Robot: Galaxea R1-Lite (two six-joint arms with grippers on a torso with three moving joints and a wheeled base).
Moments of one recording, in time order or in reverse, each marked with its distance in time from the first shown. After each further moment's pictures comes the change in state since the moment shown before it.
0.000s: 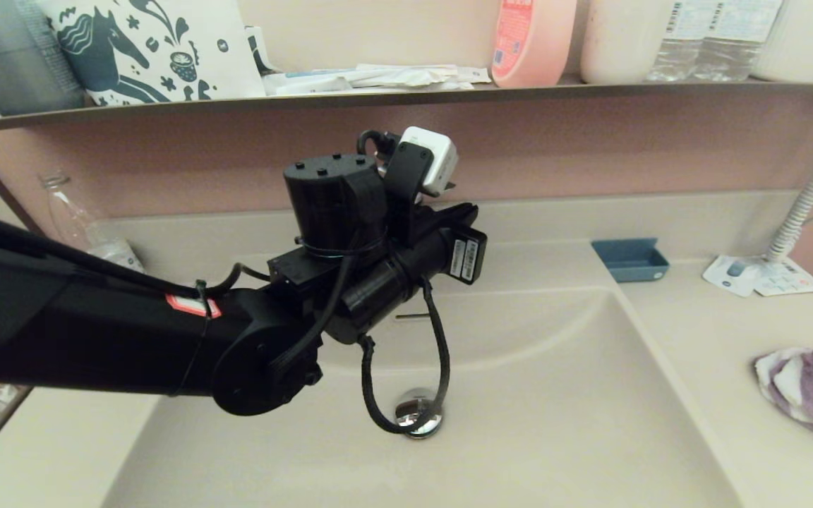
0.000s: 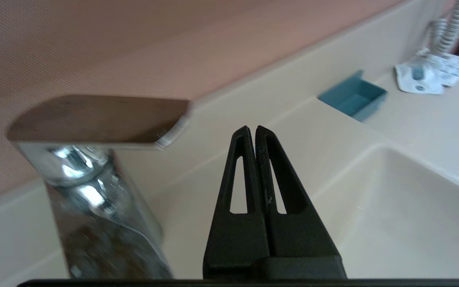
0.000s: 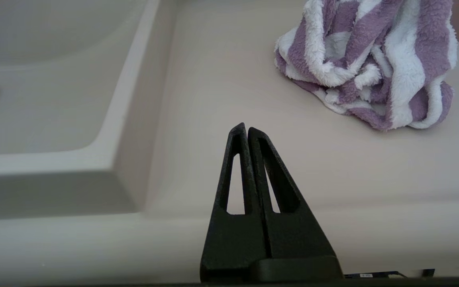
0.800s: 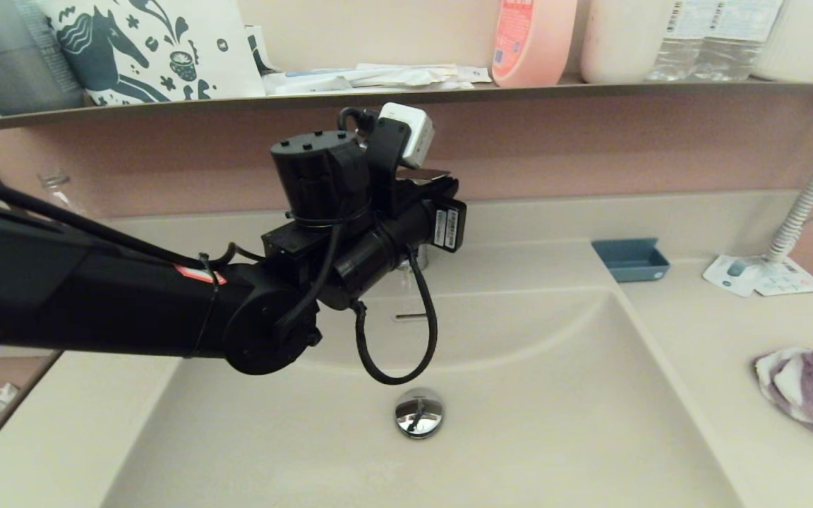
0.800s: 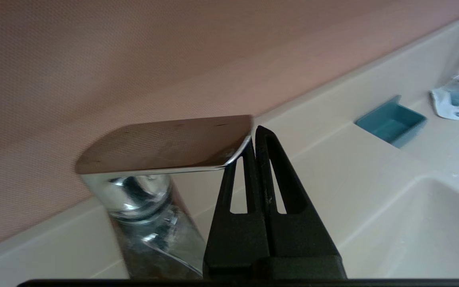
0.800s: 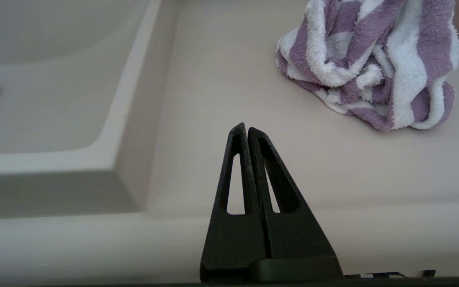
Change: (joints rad) left arm 0.075 0.028 -0.085 -0.005 -0.017 0.002; right arm 0.000 0.000 0.000 0.000 0.000 0.000
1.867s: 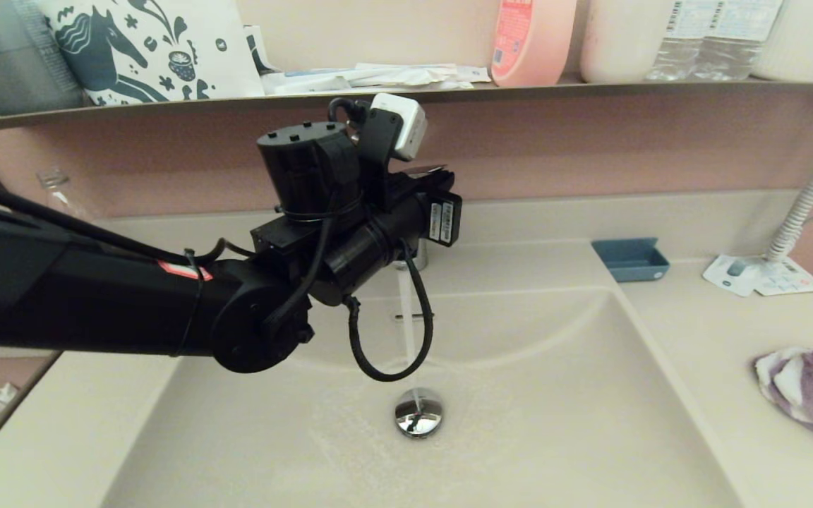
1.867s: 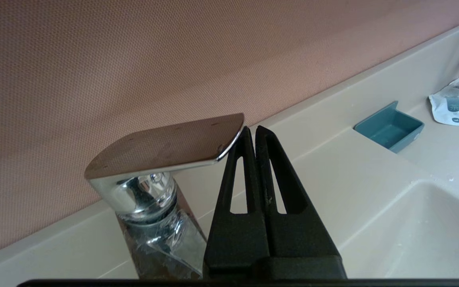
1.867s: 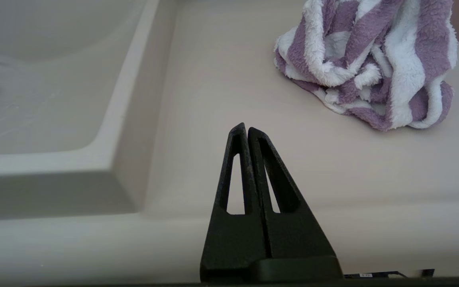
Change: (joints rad) left arm 0.002 -0.022 0.007 0.000 0.001 0.000; right arm 0.000 0.000 0.000 0.000 0.000 0.000
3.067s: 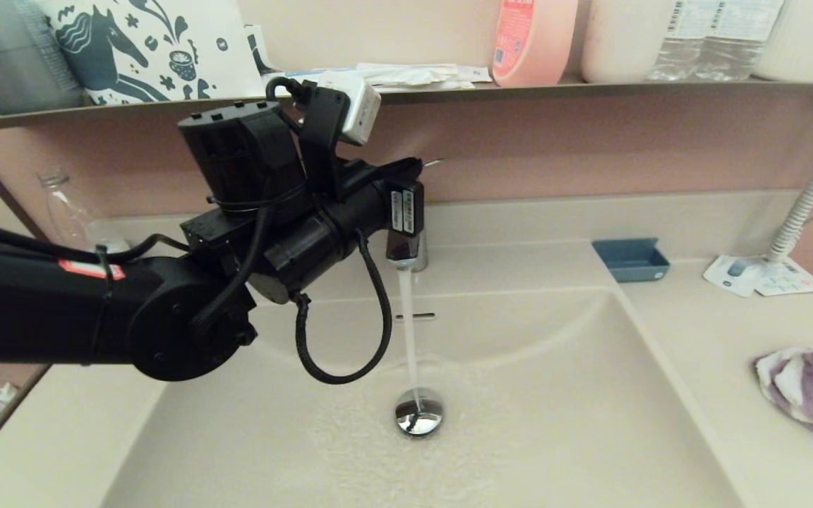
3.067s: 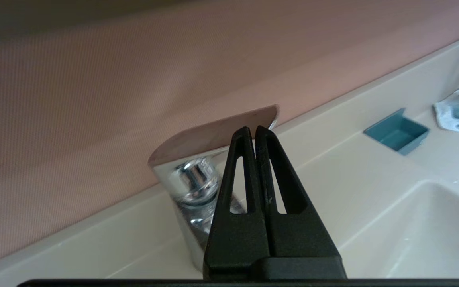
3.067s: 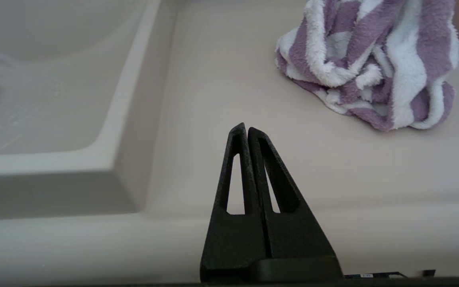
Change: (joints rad) left arm 0.039 -0.112 0.094 0.002 -0.027 -0.003; right arm 0.000 0.000 0.000 0.000 0.000 0.000
